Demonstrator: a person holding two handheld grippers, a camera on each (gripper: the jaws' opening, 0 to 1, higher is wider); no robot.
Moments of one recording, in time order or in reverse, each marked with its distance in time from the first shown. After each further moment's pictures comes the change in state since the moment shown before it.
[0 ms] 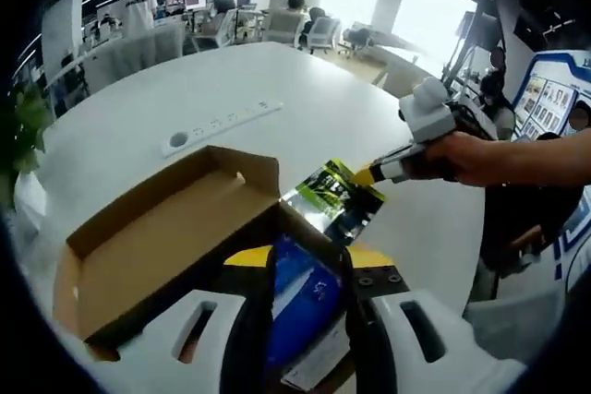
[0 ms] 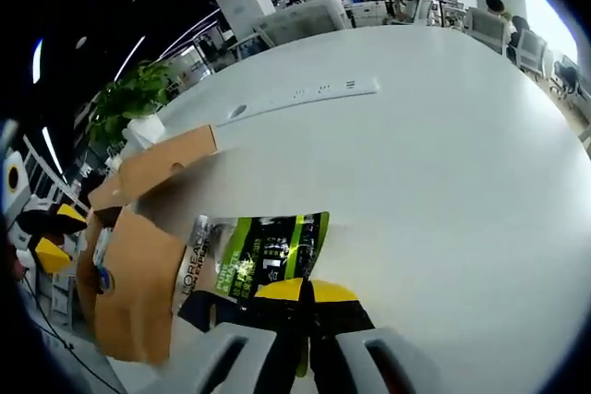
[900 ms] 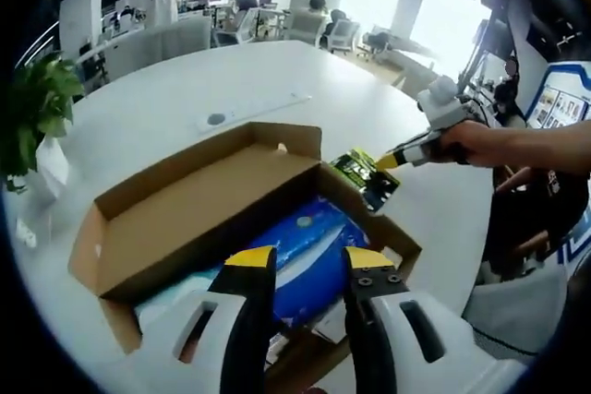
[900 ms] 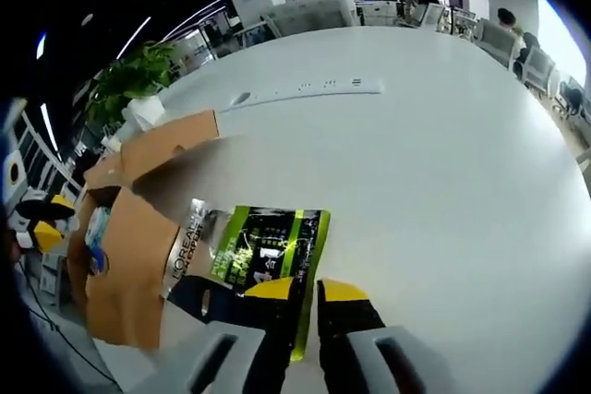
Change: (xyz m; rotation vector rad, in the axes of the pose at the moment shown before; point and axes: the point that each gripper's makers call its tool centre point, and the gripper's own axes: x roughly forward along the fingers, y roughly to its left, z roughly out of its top) left arm -0.042 0.031 -0.030 -0.055 -0.012 0.068; right arm -0.016 -0.003 -0.002 -0.089 0.017 -0.036
